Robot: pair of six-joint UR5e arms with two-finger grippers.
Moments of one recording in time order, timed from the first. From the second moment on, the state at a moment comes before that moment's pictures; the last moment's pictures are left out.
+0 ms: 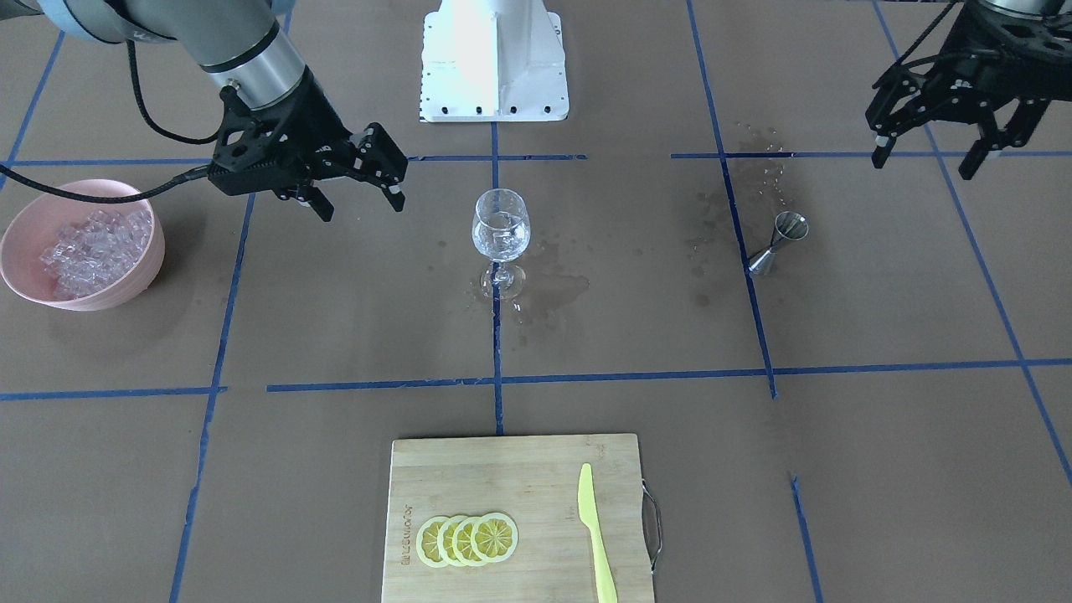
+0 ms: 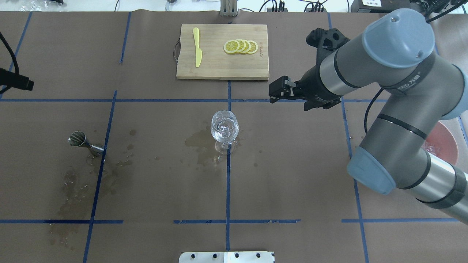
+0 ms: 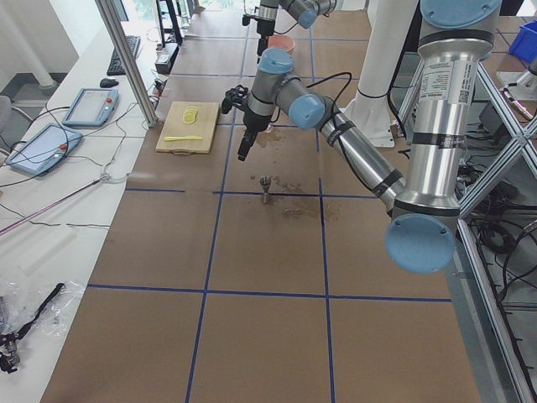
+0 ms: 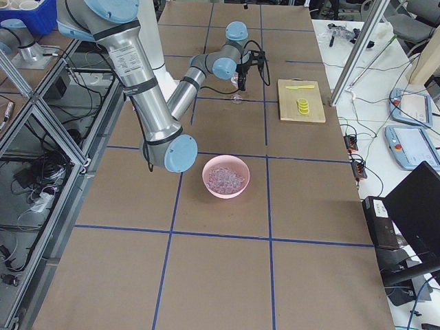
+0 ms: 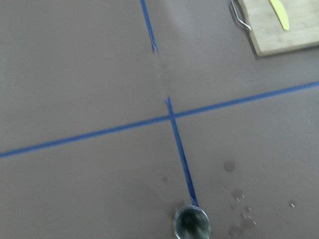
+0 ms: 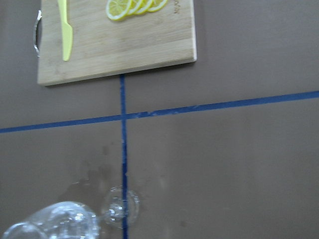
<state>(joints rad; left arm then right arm) -1.14 -1.71 -2.23 -1.47 -2.05 -0.48 0.75 -1.12 2.02 -1.51 2.05 1.21</state>
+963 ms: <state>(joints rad) -1.48 -1.77 -1.81 -1.44 -2.28 0.01 1.19 -1.49 1.90 -1.57 2.20 0.28</state>
